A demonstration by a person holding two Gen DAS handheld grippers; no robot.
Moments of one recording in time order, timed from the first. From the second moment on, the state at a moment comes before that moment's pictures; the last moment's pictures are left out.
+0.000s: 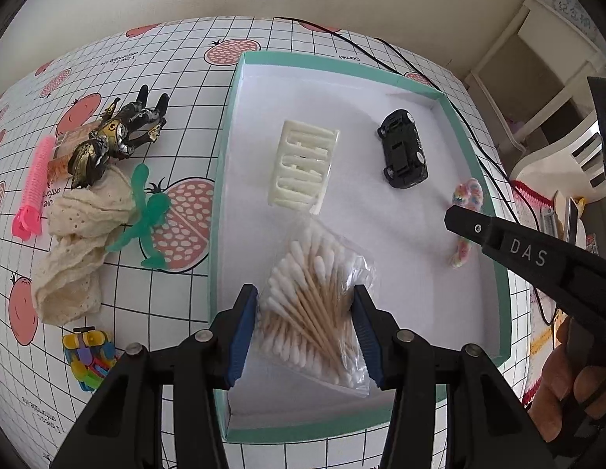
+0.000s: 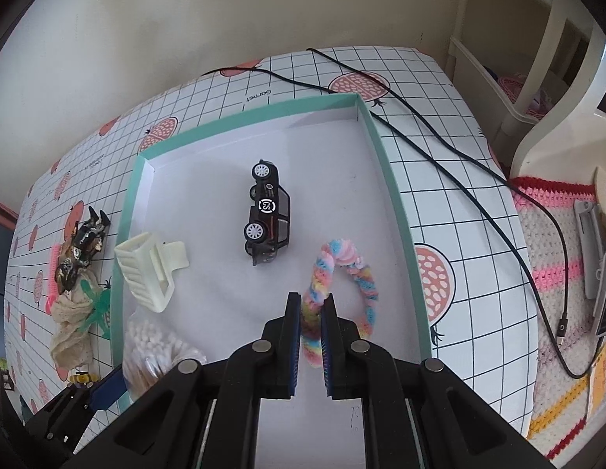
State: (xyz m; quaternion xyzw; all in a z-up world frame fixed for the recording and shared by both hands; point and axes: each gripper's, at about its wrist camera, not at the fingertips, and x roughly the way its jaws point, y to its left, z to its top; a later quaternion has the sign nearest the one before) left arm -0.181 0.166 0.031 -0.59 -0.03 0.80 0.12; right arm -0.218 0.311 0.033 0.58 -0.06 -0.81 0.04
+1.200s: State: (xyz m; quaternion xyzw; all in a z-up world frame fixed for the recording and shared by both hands) left arm -0.179 0.165 0.063 -0.57 -0.03 0.81 0.14; right arm -0.214 0.313 0.048 0.57 -0.06 -0.82 0.04
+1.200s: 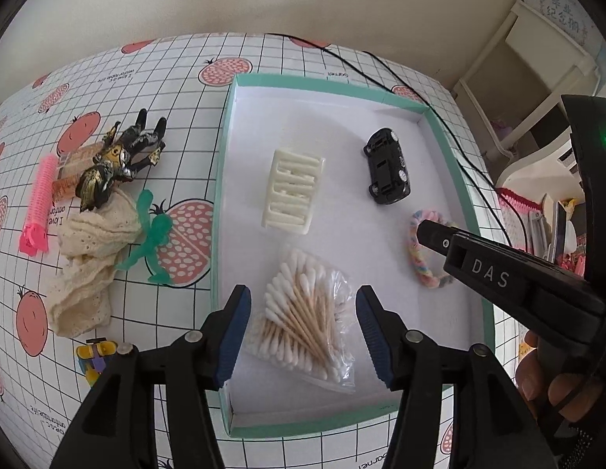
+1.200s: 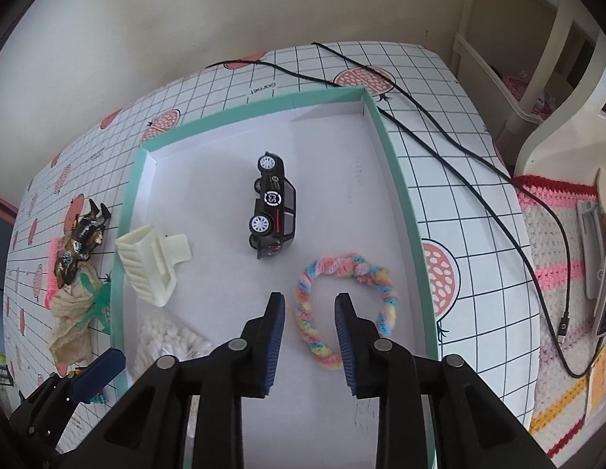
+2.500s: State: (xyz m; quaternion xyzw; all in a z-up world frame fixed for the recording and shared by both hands) left arm -0.193 0.114 0.080 -0.50 -0.05 0.86 0.00; right arm -0.216 0.311 0.068 0.54 -0.06 -0.84 0.06
